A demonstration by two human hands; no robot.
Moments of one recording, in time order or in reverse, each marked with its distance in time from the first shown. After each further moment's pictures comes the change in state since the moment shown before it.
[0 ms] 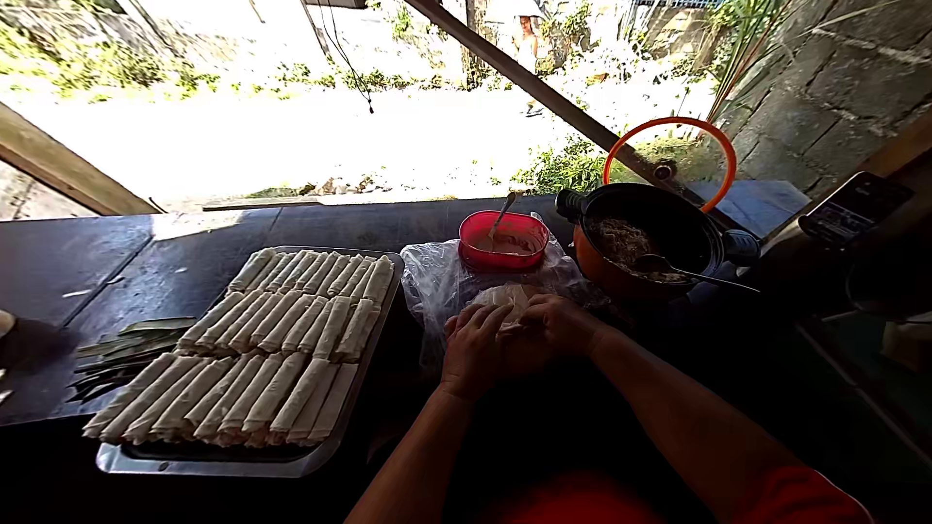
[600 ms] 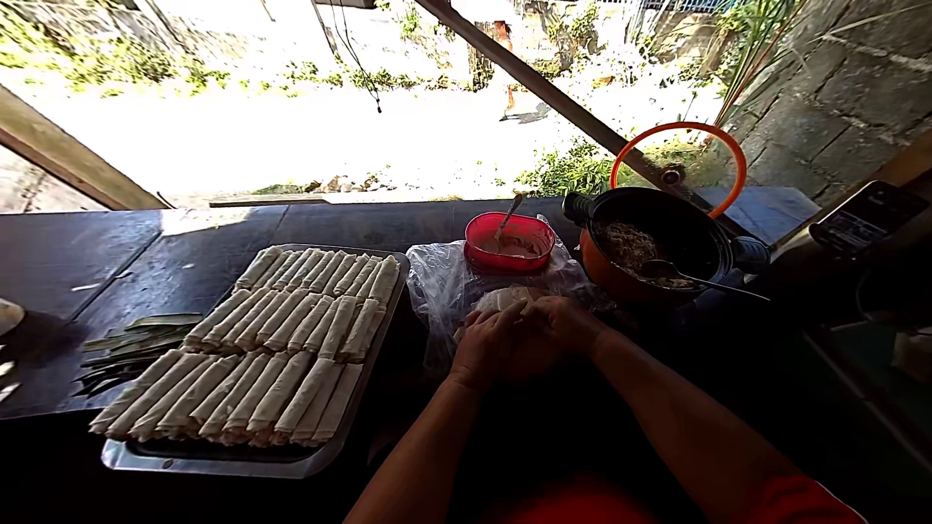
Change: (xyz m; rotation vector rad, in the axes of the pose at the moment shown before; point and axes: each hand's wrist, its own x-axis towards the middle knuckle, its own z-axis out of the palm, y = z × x) left_hand 0.013 -0.009 0.017 -0.112 0.013 0.121; right_hand 0.005 0.003 0.002 0.034 0.069 0.082
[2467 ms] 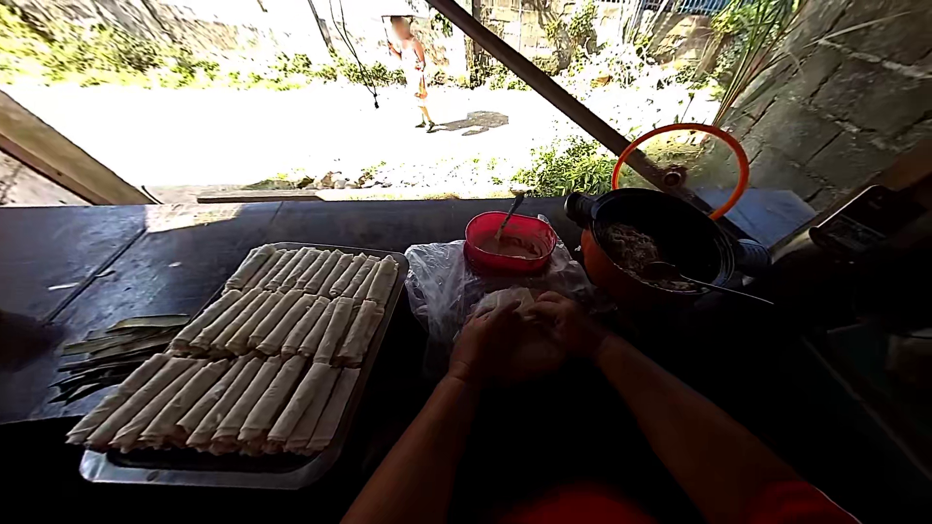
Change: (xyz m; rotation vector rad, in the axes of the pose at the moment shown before) left_hand 0.005 -0.007 0.000 -0.133 -0.099 -0.156; right_hand -0.007 0.014 0.011 0.045 0.164 -0.037
